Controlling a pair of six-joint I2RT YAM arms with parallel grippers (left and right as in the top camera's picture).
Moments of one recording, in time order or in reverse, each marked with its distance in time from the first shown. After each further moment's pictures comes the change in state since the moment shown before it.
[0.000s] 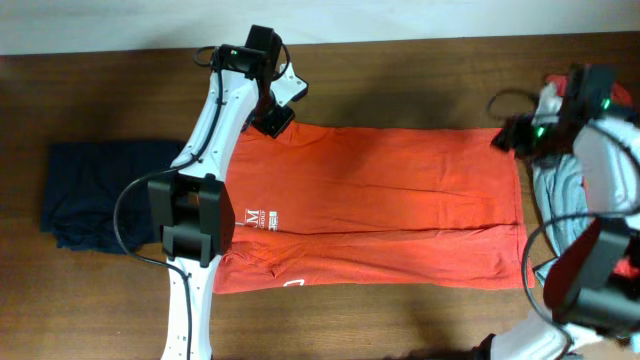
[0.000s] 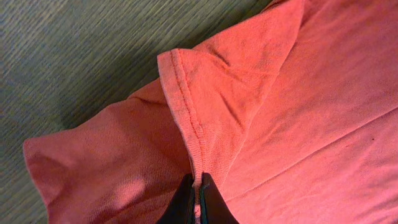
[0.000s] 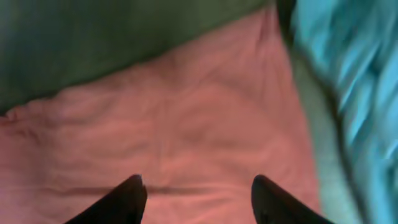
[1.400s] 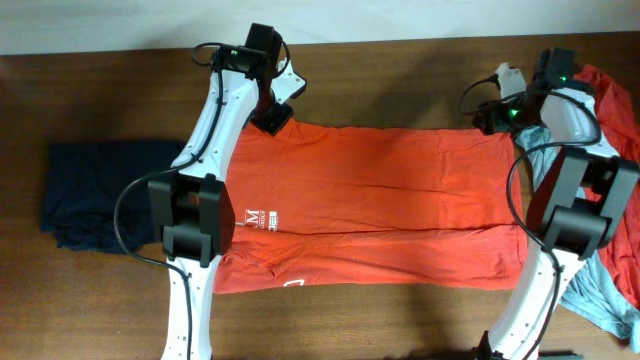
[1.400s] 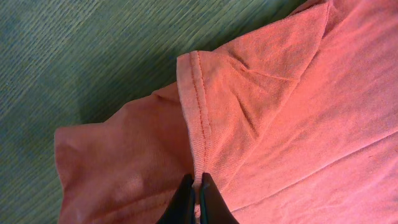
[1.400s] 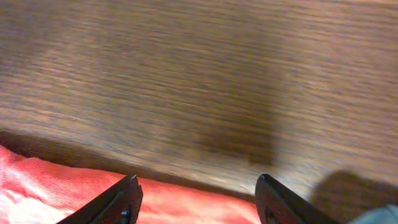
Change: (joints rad) left arm 0.000 0.000 0.000 0.034 -0.048 0.000; right arm 0.034 0.482 0.307 0.198 -0.021 -0.491
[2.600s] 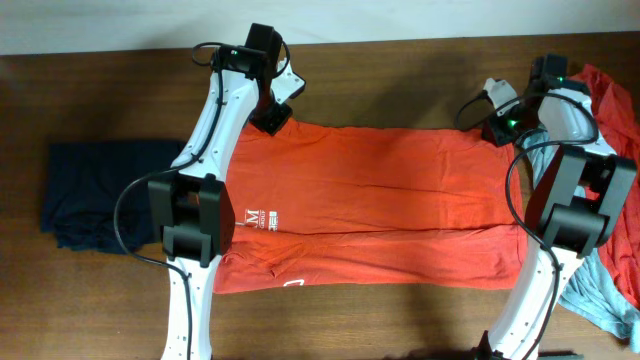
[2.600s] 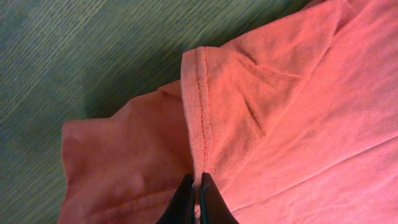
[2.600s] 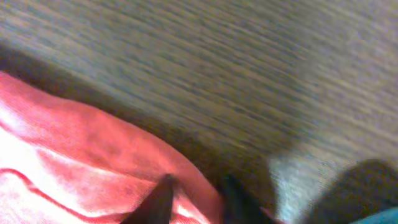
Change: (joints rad) left arm 0.000 0.000 0.000 -0.001 -0.023 0.000; right arm 0.003 0.018 0.010 -0.114 0.071 -0.233
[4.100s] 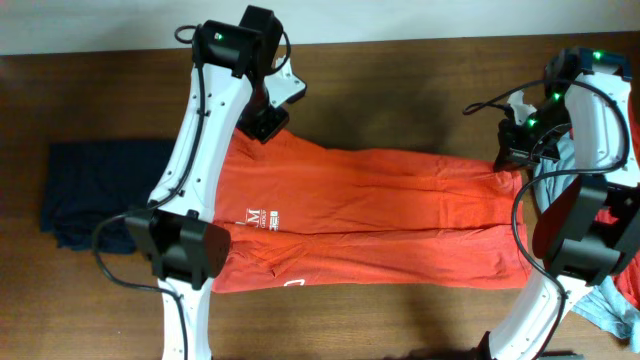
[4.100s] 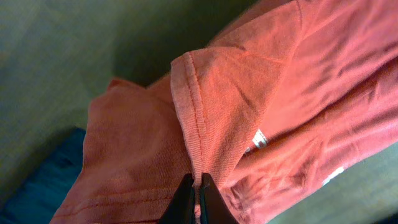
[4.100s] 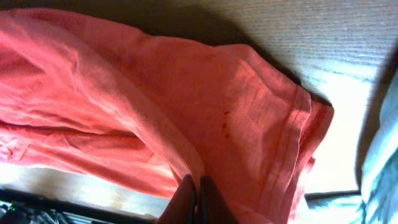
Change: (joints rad) left arm -0.050 -0.186 0.128 -0.432 -0.010 0.000; right arm 0.015 -0.239 0.070 -0.724 0.003 0.462
